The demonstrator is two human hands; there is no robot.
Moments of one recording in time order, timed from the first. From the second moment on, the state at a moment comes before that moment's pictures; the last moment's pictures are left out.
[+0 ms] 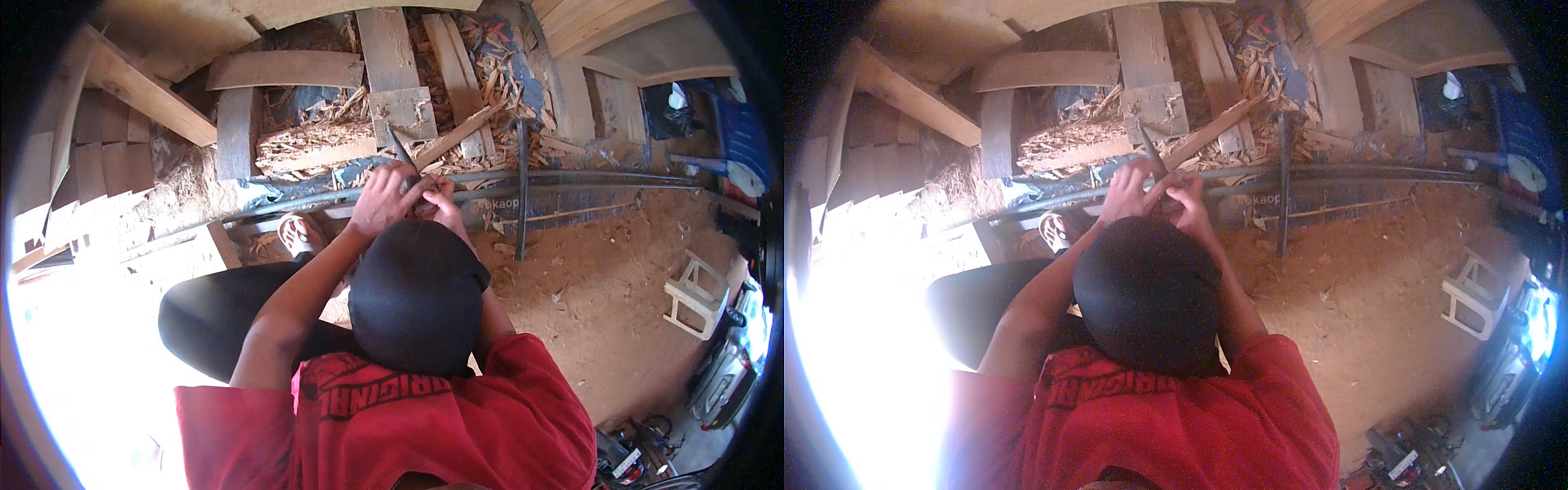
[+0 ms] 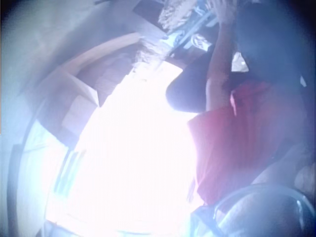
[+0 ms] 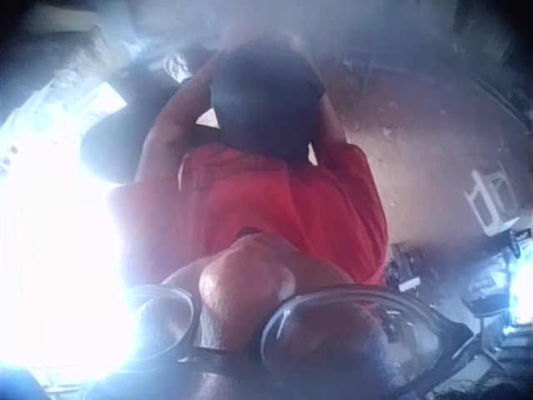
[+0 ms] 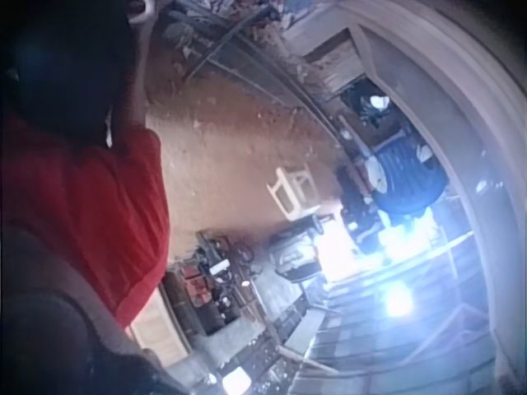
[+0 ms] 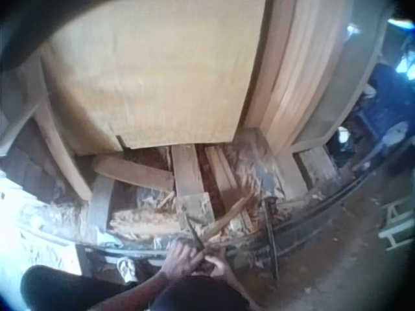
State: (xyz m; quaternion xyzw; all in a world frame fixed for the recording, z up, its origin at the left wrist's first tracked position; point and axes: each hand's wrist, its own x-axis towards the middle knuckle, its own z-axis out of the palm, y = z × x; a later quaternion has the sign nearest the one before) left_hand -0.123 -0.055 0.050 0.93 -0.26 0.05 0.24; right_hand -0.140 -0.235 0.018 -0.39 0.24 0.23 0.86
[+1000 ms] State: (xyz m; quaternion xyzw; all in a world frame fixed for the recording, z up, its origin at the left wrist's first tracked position) left_hand -0.064 -0.085 0.056 0.81 -0.23 0.13 0.52; right_hand -0.083 -0.456 -0.056 -0.95 0.27 0.11 0.09
